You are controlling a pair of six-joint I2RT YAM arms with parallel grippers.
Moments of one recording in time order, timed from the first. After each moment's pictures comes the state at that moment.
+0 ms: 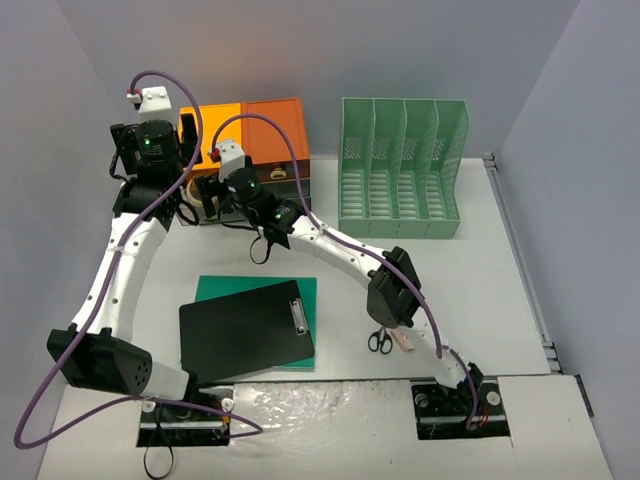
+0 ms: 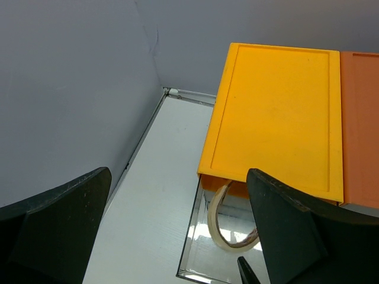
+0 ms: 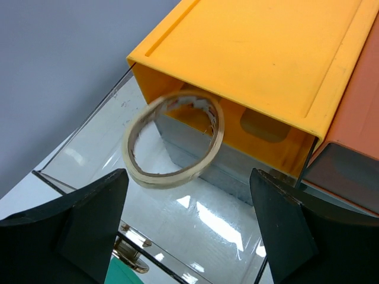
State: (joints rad) left arm -0.14 1.40 1.55 -0.36 -0.51 -0.01; right arm 0.95 2.38 2.27 -0.09 0.23 0.17
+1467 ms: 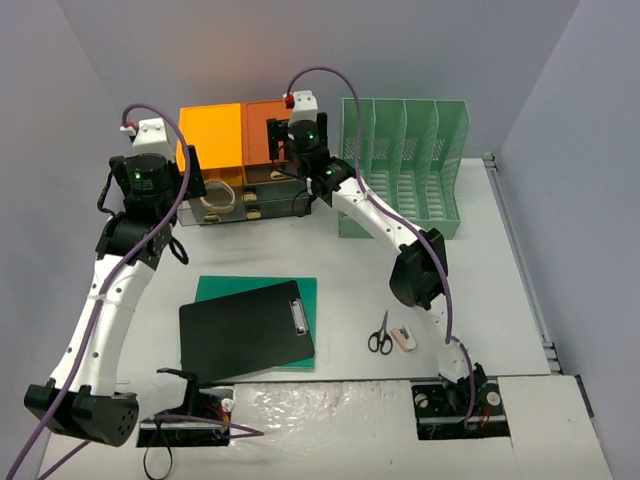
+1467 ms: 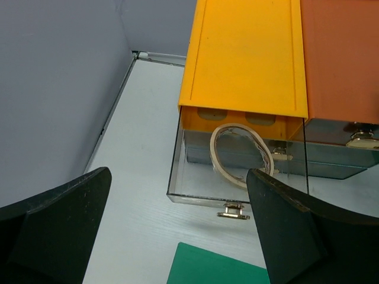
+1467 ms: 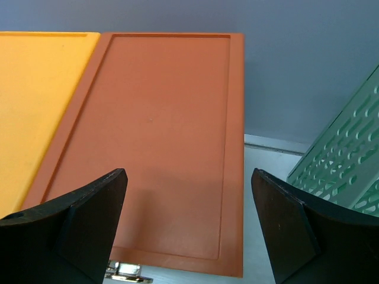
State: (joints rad) left arm -0.19 1.16 1.38 -0.51 -0.42 -0.10; right arm 0.69 2.32 2.28 -0.14 0.41 0.15
